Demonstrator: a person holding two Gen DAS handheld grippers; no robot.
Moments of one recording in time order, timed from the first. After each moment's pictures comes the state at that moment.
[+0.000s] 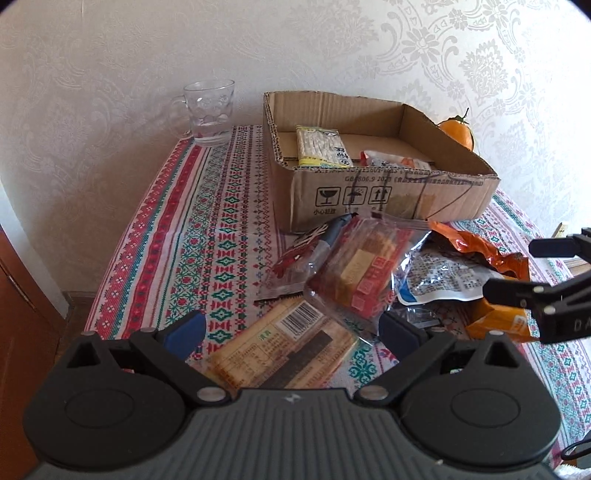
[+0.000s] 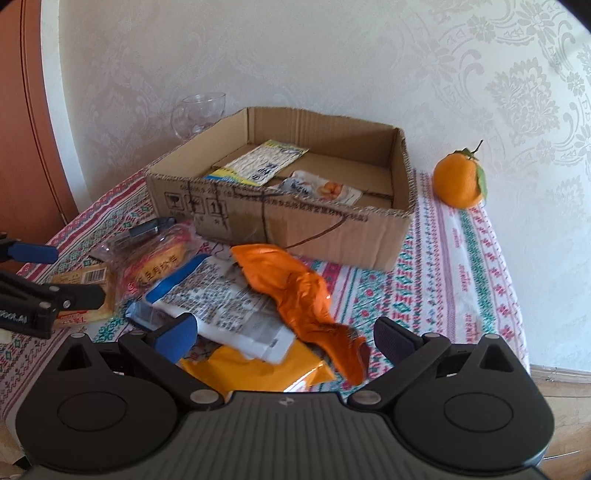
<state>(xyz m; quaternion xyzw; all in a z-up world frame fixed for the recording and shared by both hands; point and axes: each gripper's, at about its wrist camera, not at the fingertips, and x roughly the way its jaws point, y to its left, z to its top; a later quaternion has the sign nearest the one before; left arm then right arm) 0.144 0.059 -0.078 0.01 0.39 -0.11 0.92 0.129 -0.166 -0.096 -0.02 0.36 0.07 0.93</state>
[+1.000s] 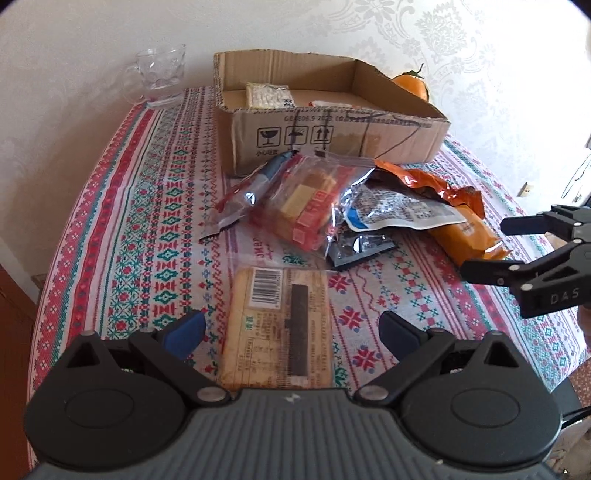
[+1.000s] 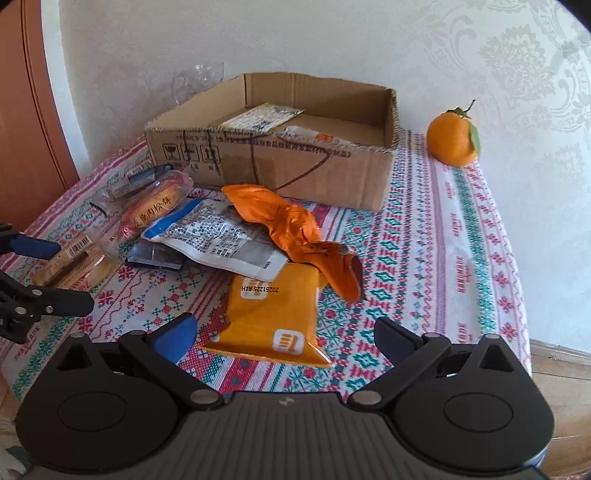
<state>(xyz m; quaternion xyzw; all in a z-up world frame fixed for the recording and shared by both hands) 0.120 0.050 -0.092 0.01 0.44 -0.17 0.88 0.108 -0.185 -0.117 -0.02 0.40 0.08 0.91</state>
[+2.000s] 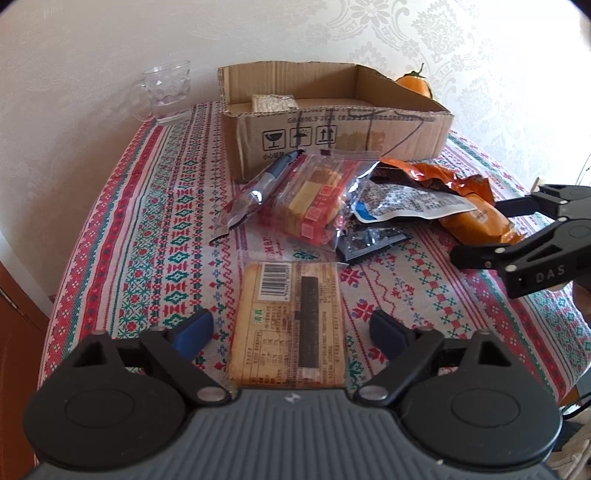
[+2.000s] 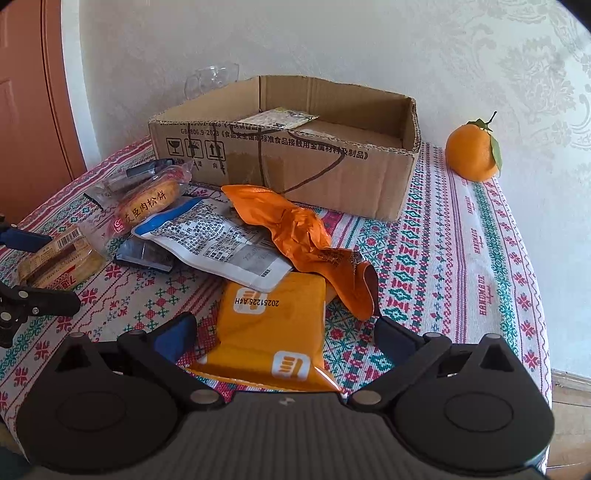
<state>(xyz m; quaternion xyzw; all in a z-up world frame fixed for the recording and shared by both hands) 0.106 0.045 -0.095 0.05 0.40 -0.15 0.90 0.120 -0.188 -0.133 -0.04 0.37 0.11 0.92</state>
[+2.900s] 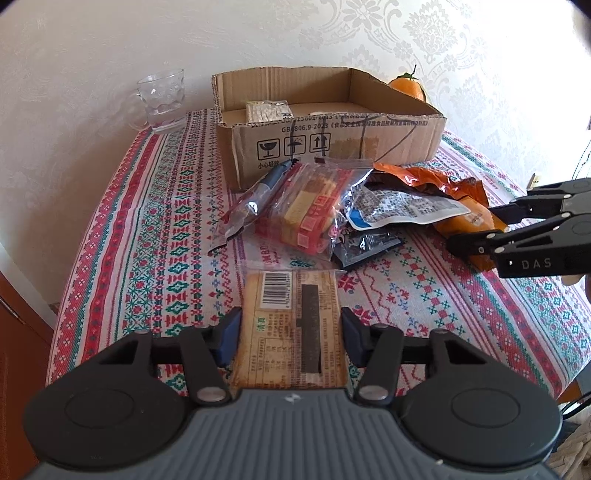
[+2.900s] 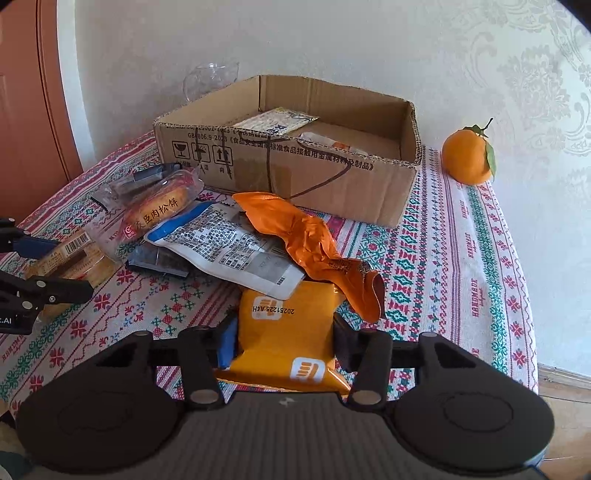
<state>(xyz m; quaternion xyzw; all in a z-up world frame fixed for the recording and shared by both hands) 0.106 0.044 -0.089 0.06 0.40 -0.16 0.90 0.115 -0.174 -0.116 -0.05 0.38 0.09 0.92</state>
